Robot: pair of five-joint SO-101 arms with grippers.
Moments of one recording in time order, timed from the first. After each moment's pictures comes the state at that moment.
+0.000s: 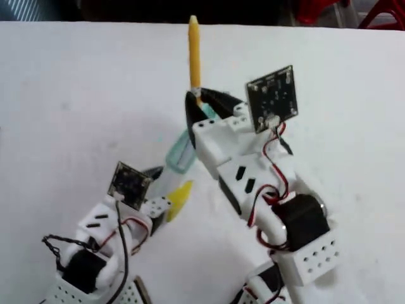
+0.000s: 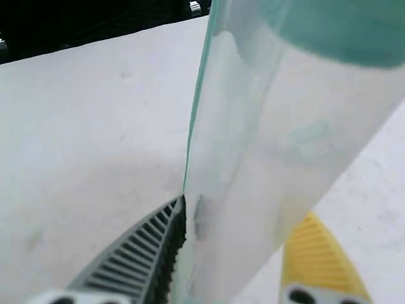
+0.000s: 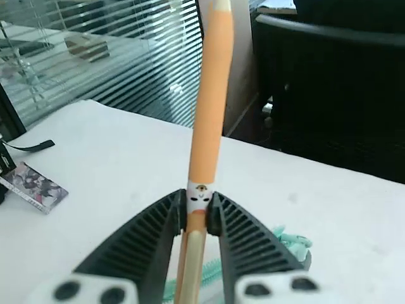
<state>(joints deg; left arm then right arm) 21.4 -104.3 84.8 55.2 2.1 -31.2 -50.4 22.3 51.3 -3.9</state>
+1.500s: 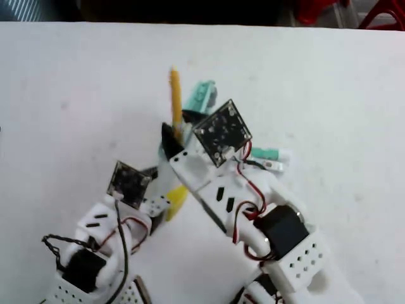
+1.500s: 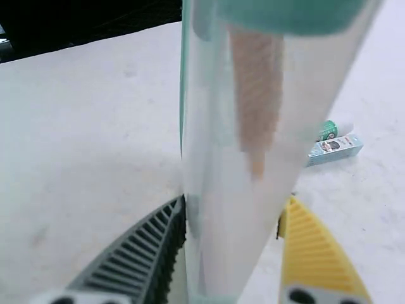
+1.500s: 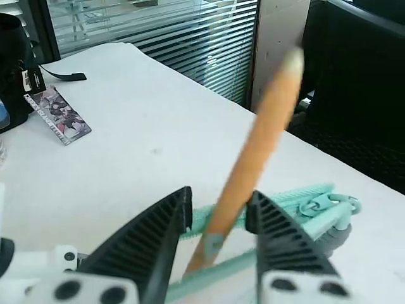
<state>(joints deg) 21.0 -104.1 84.8 55.2 2.1 -39.5 -53.8 37.5 46.0 7.4</state>
